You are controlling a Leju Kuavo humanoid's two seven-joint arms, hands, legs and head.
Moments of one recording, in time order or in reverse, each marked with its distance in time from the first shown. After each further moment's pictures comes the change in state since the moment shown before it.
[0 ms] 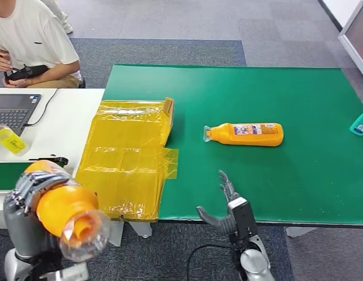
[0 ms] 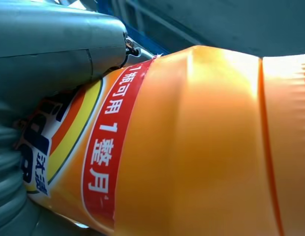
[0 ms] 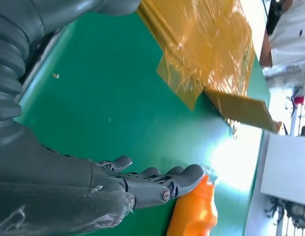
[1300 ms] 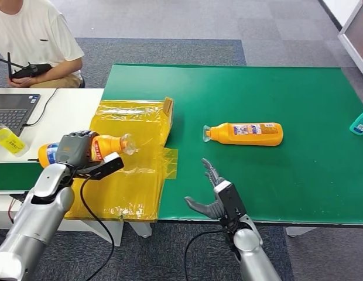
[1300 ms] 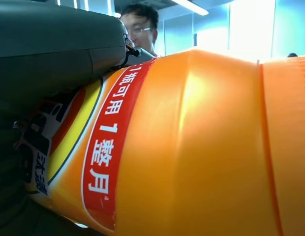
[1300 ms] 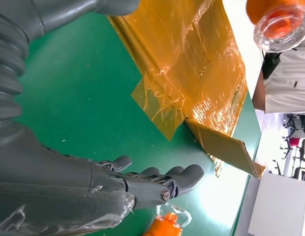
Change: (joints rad) left arm -0.643 0.102 0.048 0.987 -0.337 -0.442 0.331; right arm -0.159 0.016 0.021 0.130 0.033 0.110 0.012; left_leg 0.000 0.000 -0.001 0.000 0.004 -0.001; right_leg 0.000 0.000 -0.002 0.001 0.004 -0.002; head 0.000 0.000
